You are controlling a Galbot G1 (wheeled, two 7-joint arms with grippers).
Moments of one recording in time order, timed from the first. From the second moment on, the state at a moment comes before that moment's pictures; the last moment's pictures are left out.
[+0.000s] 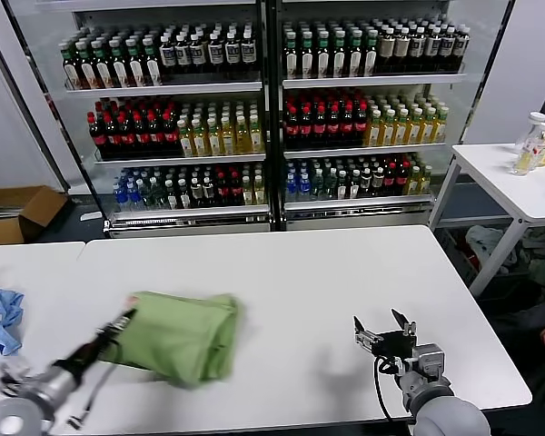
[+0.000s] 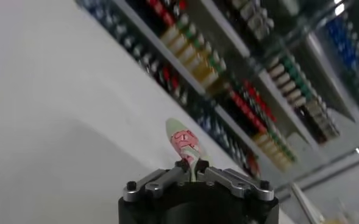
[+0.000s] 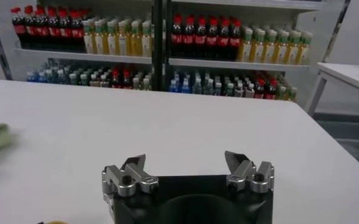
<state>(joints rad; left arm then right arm) 1.47 -1.08 -0.93 -1.96 -1.45 0.57 -0.09 -1.39 1.07 0.39 2.16 0.45 -0.54 0.25</state>
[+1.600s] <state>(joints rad) 1.49 -1.13 -0.27 -2.06 0.20 0.30 -0.13 -1.44 1.05 0.40 2.22 0.39 -0.49 0.24</state>
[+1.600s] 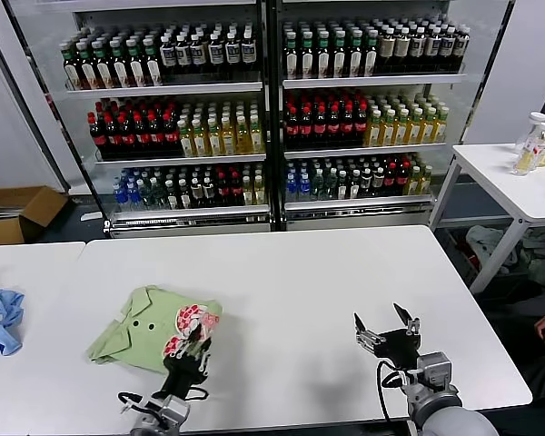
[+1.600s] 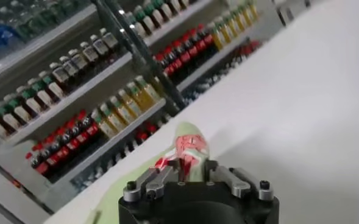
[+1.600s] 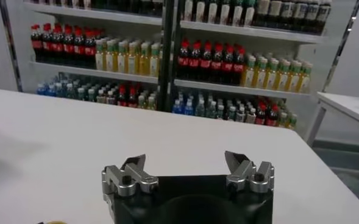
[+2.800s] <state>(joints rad) 1.51 -1.15 -0.59 -2.11 -0.45 0.22 -0.25 -0.92 1.39 -0.21 1.75 0.77 -0.39 0.40</state>
